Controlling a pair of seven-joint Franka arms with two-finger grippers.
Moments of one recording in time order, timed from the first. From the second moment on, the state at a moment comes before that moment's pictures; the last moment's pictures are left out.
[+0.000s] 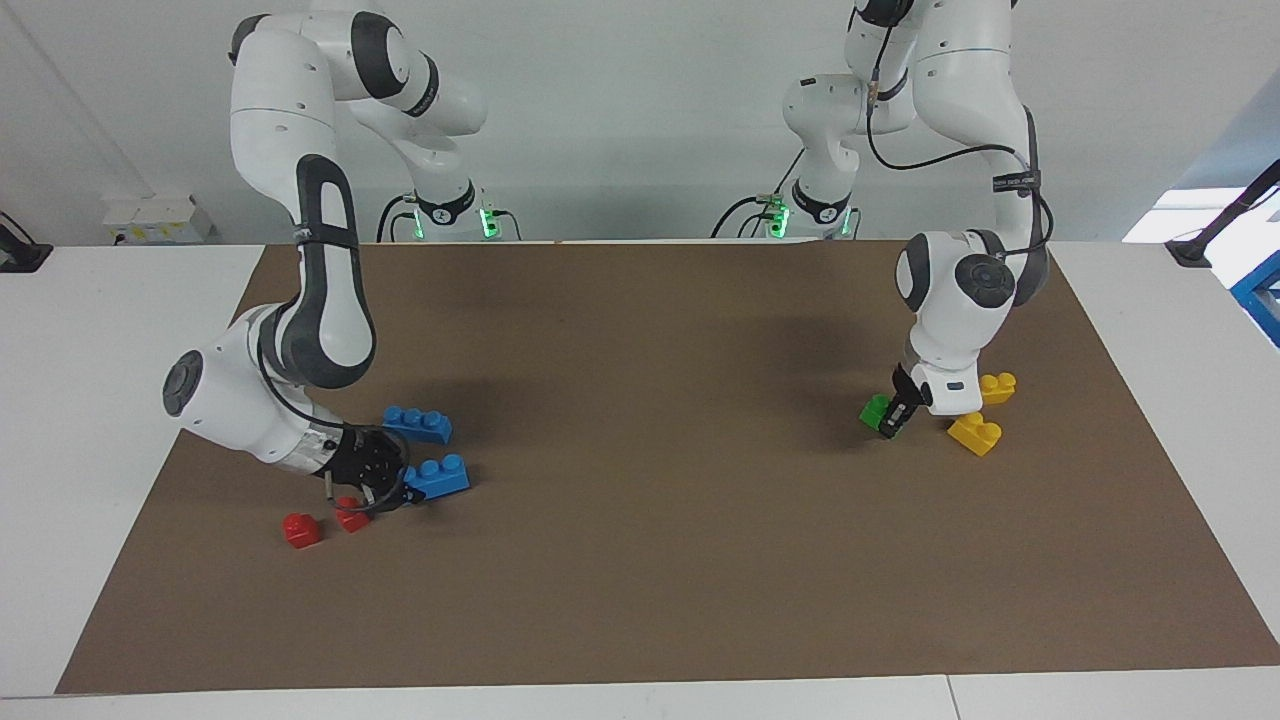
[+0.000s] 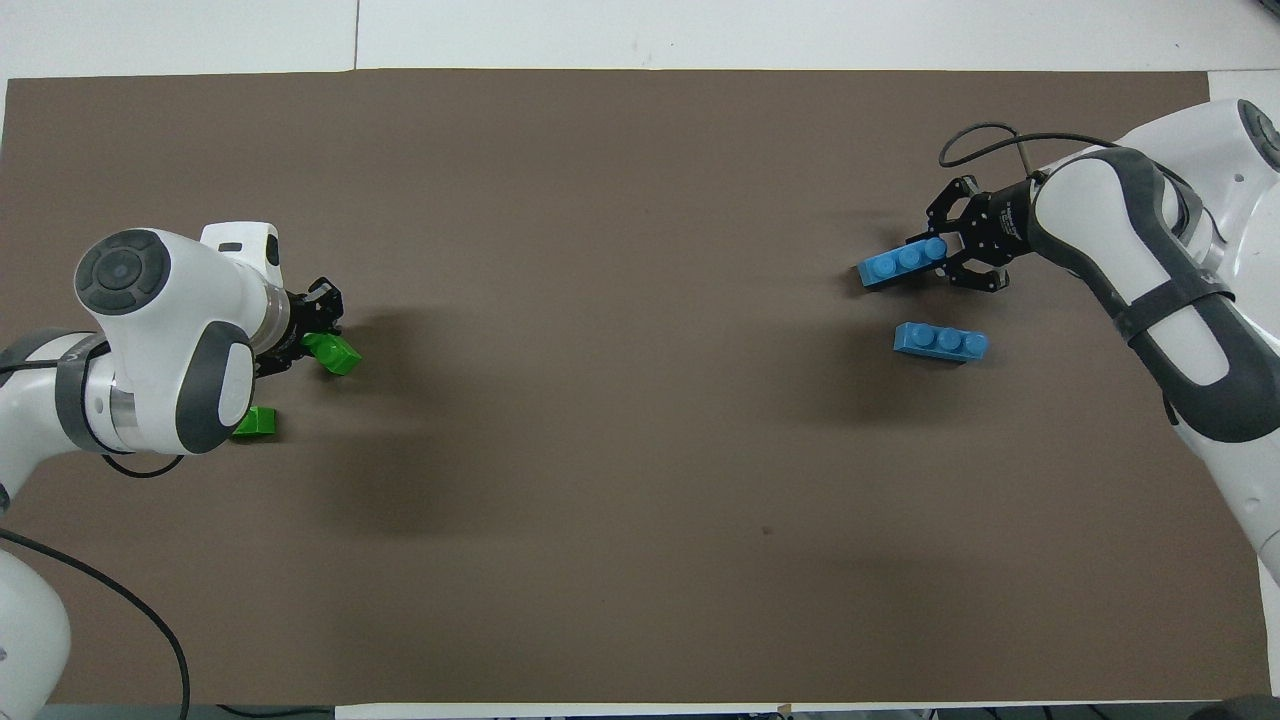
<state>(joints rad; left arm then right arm) -0.05 0.24 -0.06 -2.10 0.06 2.36 -0.86 -0.13 0.56 0.08 -1.62 0.49 2.09 0.92</state>
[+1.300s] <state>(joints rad) -0.04 0.02 -0.05 -1.87 0.06 2.00 -0.42 -0.11 0.59 0.08 -1.64 0.58 2.18 1.11</state>
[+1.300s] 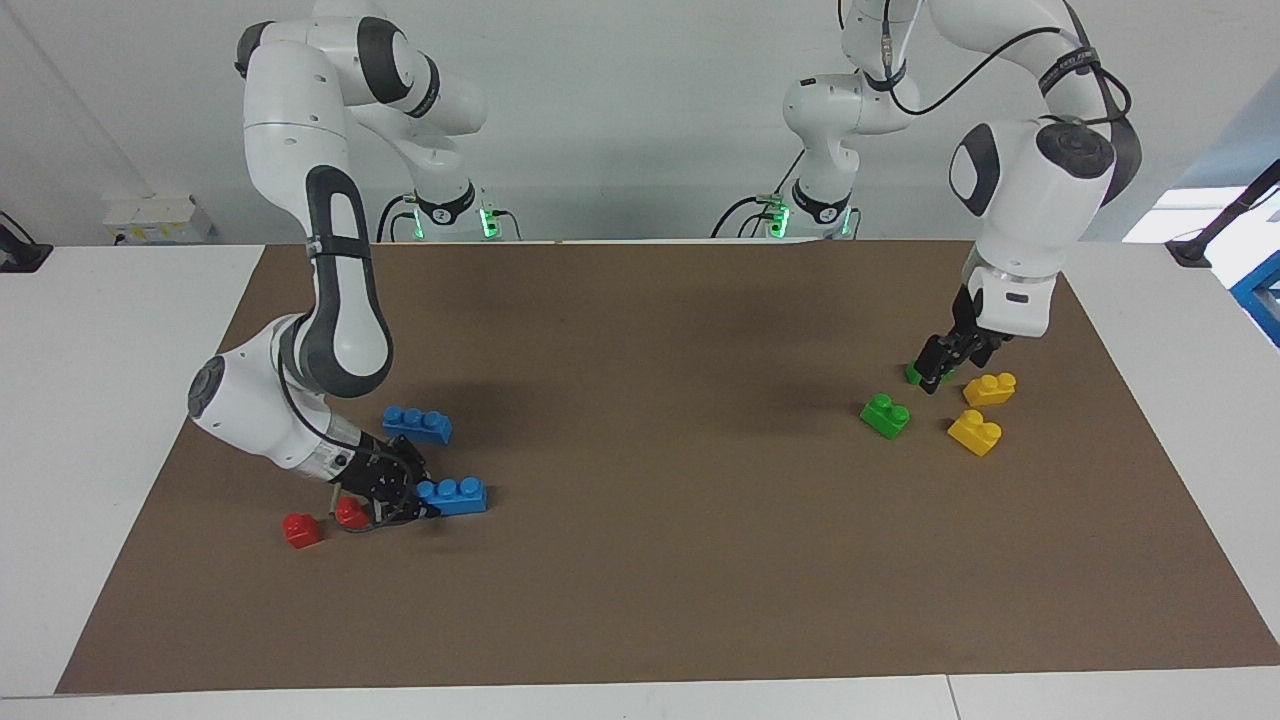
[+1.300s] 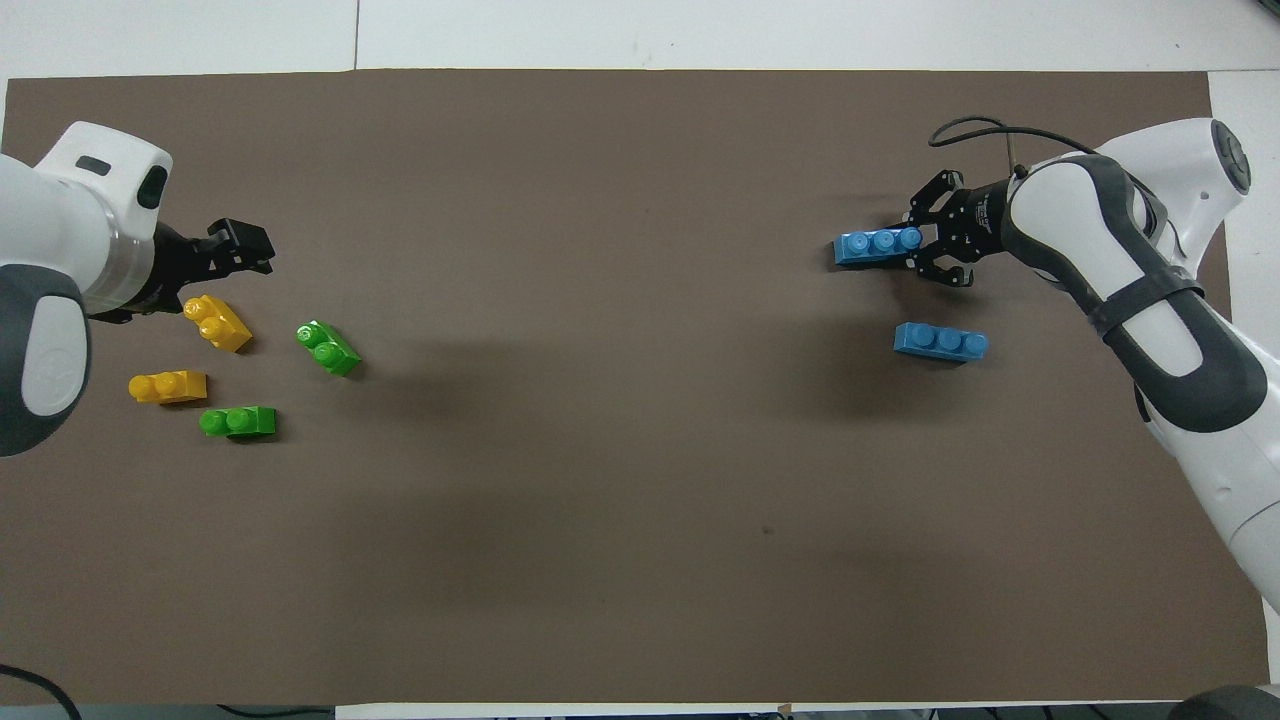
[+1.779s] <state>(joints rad) -0.03 -0.13 -0.05 -1.87 0.06 1.80 -0.22 -0.11 0.58 0.08 -1.64 0.58 2.18 1.18</state>
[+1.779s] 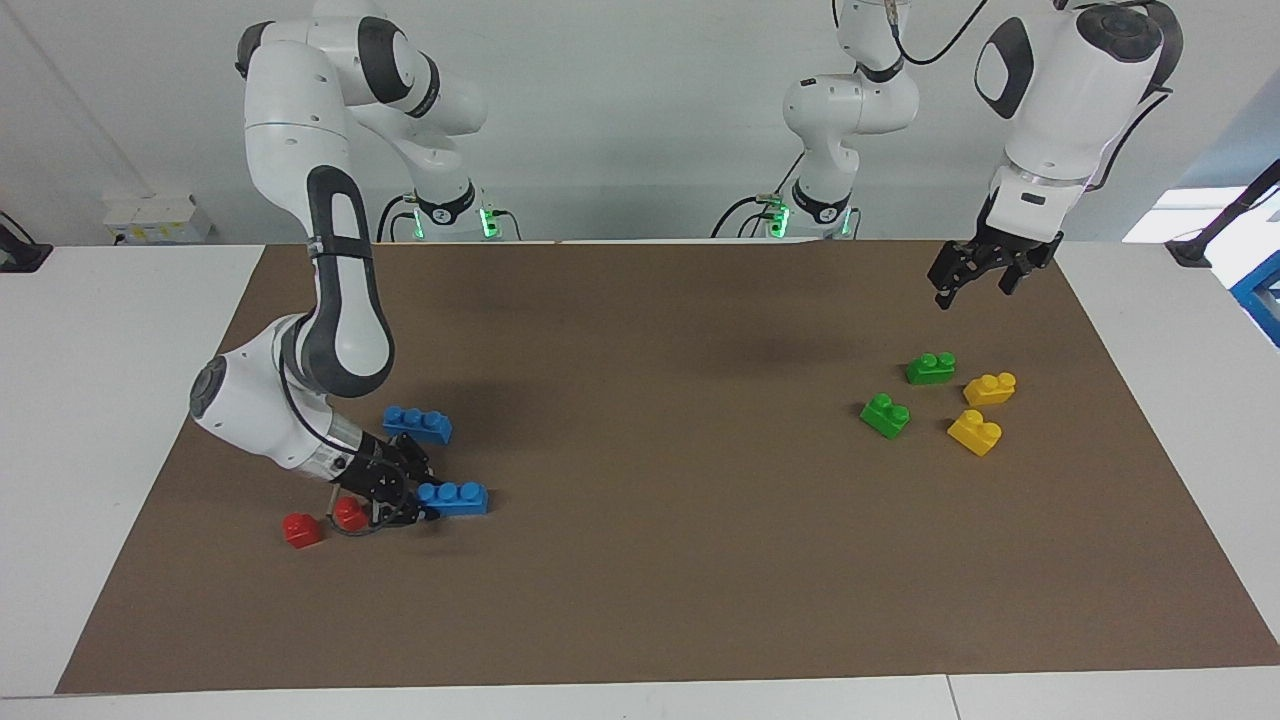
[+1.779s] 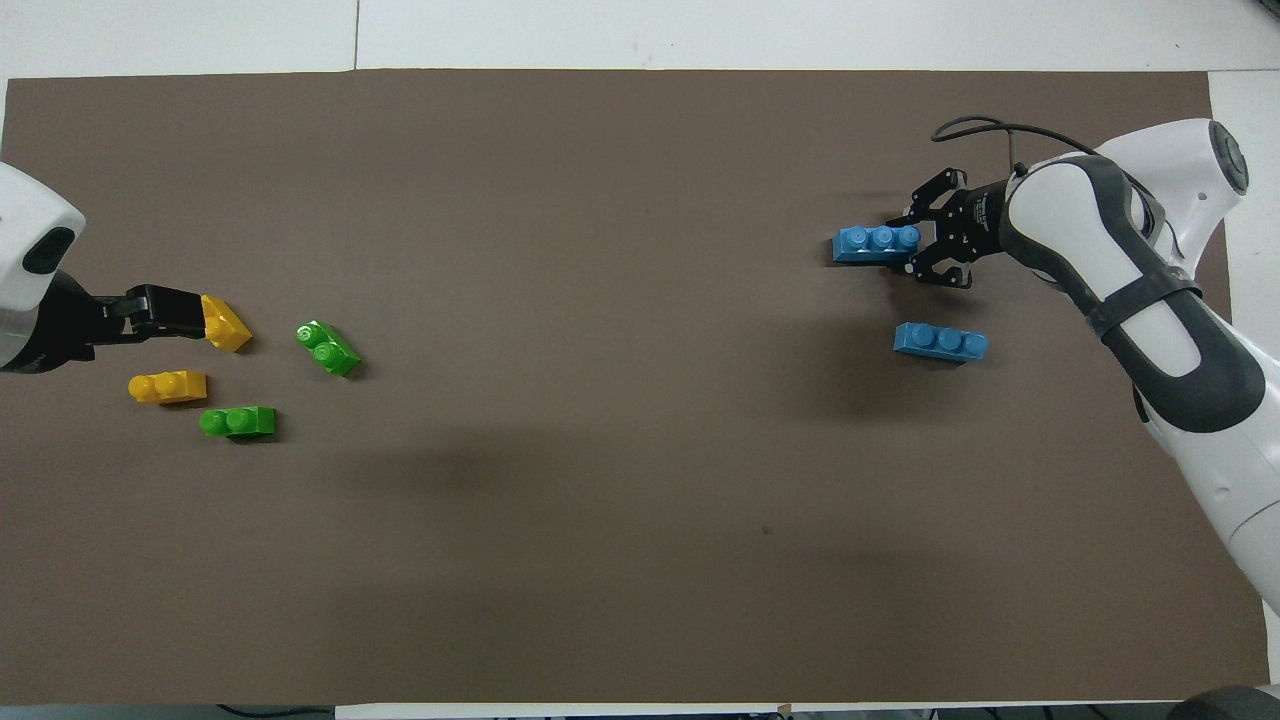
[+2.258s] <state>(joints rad) -0.03 -0.13 -0.06 -1.86 0.06 1.75 -0.12 -0.11 0.45 0.08 -1.63 0.58 2.03 1.18</state>
